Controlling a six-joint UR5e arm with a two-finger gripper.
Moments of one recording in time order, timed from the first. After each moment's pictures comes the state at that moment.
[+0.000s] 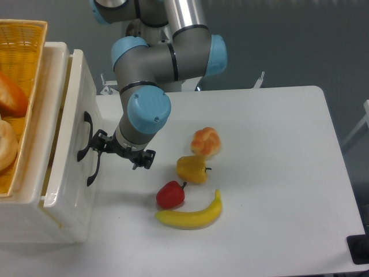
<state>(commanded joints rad) 2.25 -1.90 -1.60 -1.39 1.24 0.53</state>
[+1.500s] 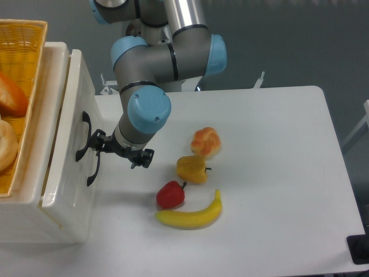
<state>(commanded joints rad) 2.26 -1.90 -1.61 -1.39 1.22 0.51</state>
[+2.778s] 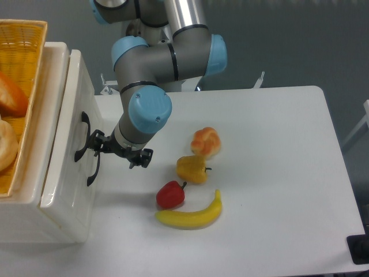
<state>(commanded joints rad) 2.26 -1.90 -1.61 -1.39 1.21 0.49</state>
